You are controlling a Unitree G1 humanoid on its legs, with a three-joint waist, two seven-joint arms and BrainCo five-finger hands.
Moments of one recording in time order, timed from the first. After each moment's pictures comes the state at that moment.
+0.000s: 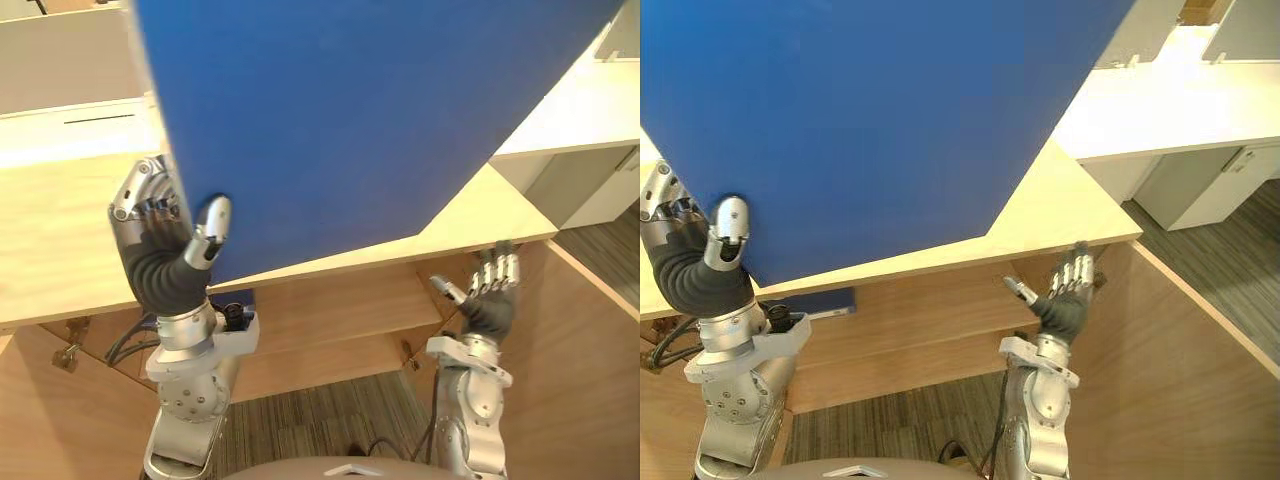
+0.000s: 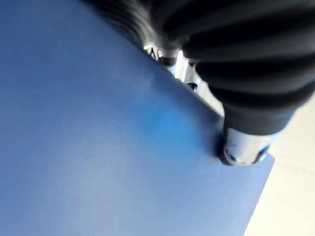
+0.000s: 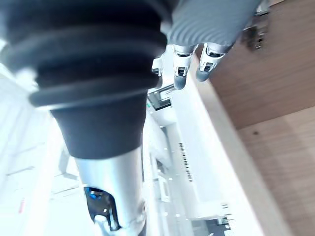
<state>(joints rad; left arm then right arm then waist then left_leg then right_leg) 0.08 0.08 -0.30 -0.76 0.11 -0.30 0.47 0.24 0.06 -0.06 -0.38 0.23 -0.35 -0.27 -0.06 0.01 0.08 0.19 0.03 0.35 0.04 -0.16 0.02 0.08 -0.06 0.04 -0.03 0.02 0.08</state>
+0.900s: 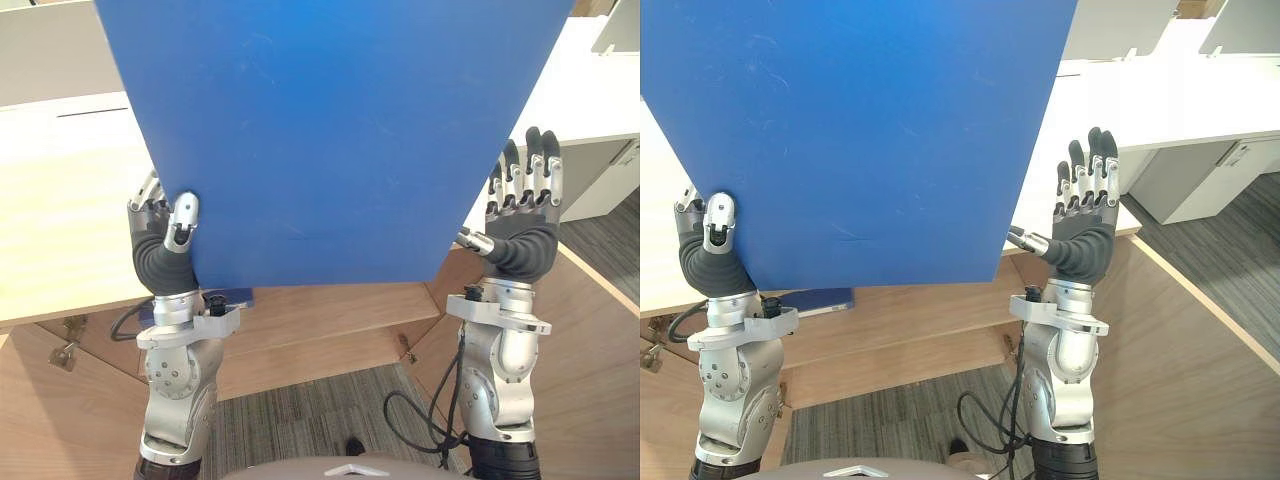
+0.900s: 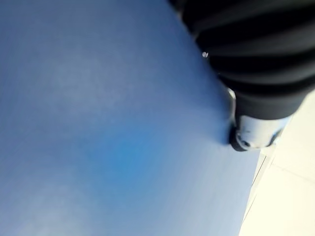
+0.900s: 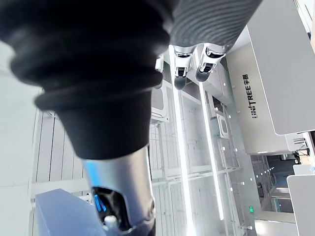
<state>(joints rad) 0.07 0.08 -0.16 -0.59 -0.17 -0.34 0.23 0.02 -0.14 -0.05 -0.49 0.35 -0.36 -0.07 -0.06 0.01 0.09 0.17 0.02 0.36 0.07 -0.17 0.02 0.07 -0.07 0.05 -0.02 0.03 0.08</state>
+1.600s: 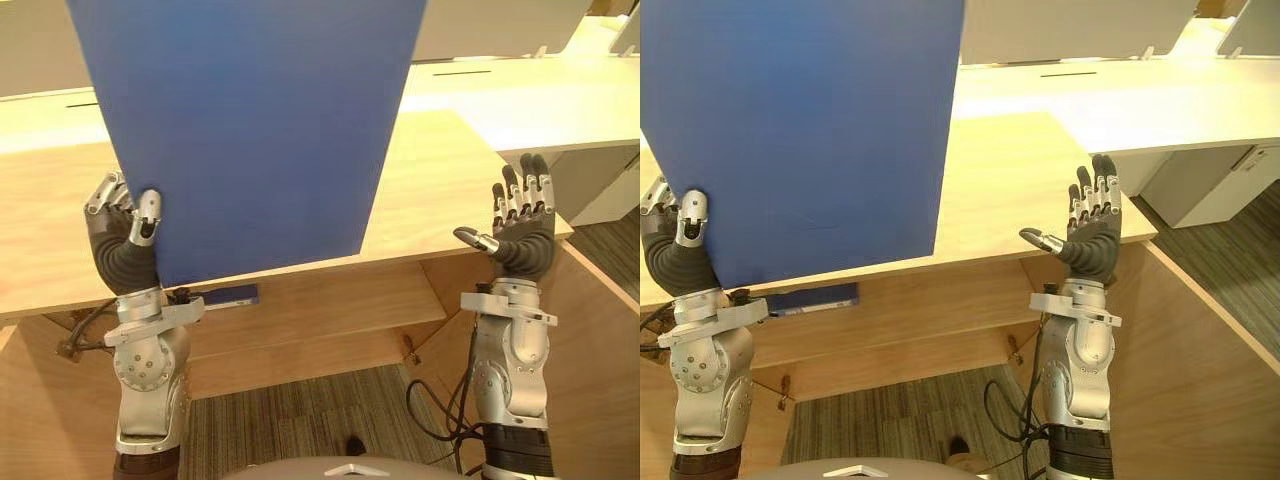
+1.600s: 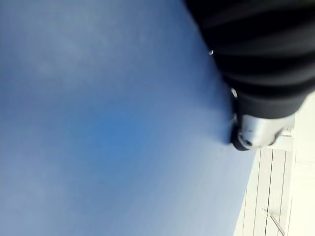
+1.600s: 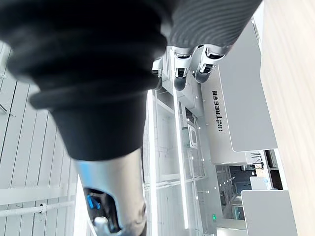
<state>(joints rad) 0.06 0.11 0.05 -0.50 -0.12 -0.34 0.25 -0.02 -0.18 -0.20 -0.29 0.41 -0.32 -0.03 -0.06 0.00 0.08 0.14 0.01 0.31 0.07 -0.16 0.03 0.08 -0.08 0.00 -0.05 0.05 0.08</state>
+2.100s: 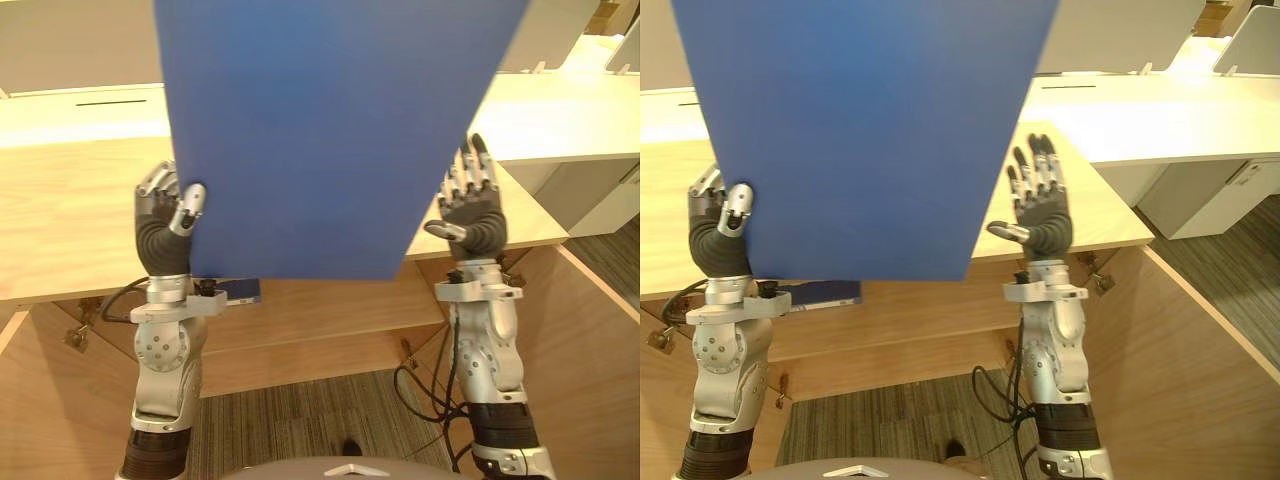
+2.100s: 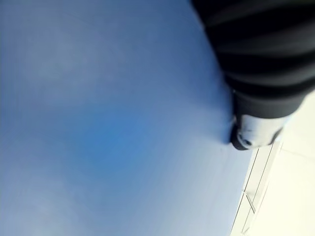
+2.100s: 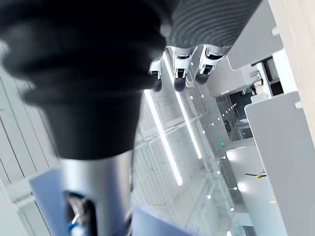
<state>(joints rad) -0.02 0.13 -0.05 -0.44 -0.17 -0.34 0.12 -0.14 -0.22 -0.01 -0.25 0.67 -0.28 0.18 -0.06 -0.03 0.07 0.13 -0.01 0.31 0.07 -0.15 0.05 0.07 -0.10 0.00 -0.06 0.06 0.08</state>
